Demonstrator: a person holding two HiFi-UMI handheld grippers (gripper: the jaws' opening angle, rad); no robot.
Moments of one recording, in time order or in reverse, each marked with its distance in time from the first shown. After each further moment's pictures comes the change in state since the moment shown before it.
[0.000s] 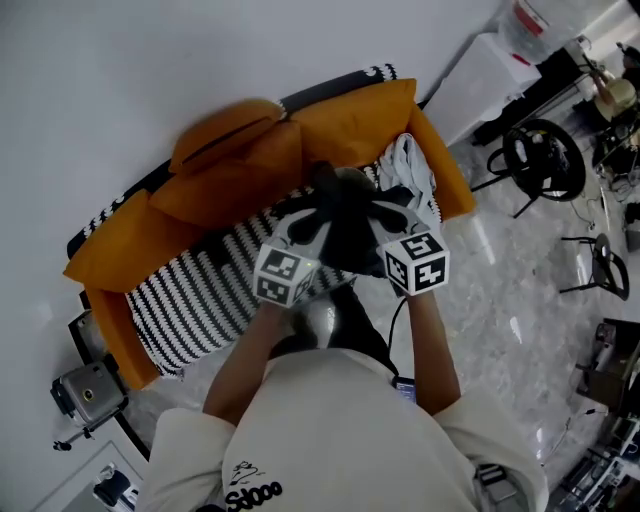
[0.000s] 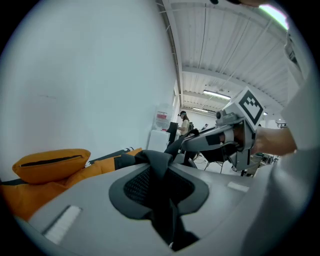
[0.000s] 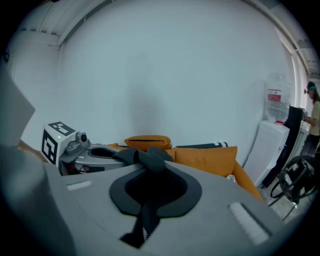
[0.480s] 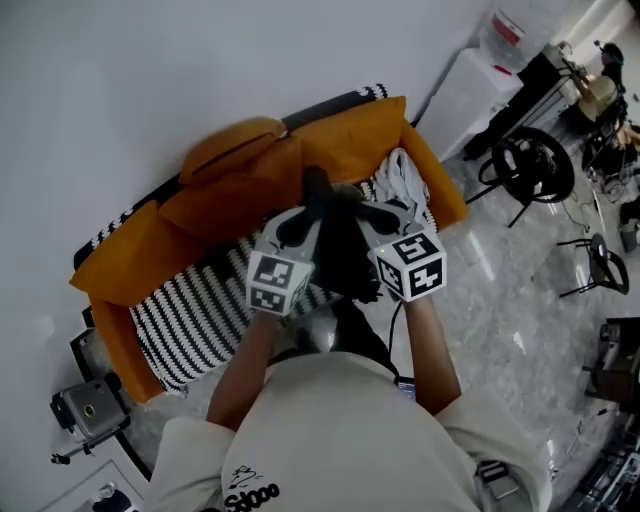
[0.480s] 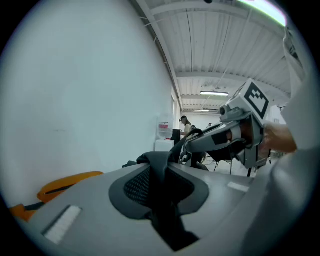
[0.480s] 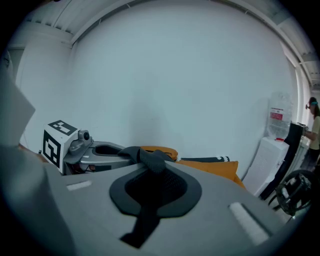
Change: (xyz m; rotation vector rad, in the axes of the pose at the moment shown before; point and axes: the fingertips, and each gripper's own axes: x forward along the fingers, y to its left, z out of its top) left arm -0.064 -0.010 0.051 0.125 -0.090 0.087; right arm -0.048 0.063 0.047 -0.086 -0.081 0.002
